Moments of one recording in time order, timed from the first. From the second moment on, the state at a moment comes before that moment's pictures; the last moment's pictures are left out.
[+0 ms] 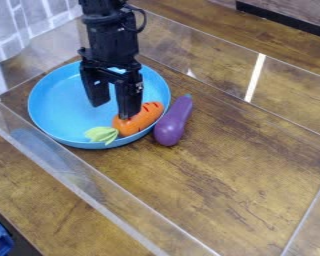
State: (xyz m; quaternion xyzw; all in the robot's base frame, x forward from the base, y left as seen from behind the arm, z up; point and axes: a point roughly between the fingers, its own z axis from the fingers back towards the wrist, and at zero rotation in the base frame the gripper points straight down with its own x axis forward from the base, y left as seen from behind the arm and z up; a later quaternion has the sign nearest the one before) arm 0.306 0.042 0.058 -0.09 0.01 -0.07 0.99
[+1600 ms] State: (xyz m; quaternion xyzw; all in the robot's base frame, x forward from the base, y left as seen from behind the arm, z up) arm 0.338 0.018 0.059 -0.09 -0.04 -0.16 0.98
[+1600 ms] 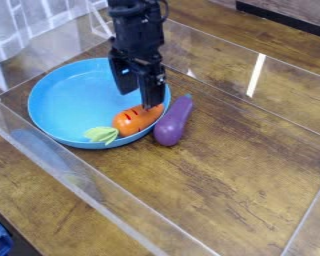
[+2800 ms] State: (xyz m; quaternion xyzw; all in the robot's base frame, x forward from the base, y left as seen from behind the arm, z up) arm 0.362 0.041 0.062 -0.08 -0.04 -0.19 0.98
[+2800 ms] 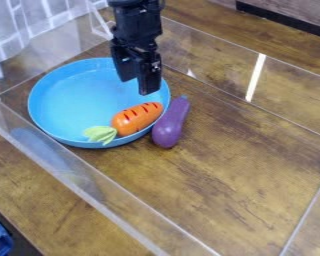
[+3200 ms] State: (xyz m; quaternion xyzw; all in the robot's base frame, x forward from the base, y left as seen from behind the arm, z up) arm 0.363 0.027 0.051 -0.08 -0.04 -0.21 0.97
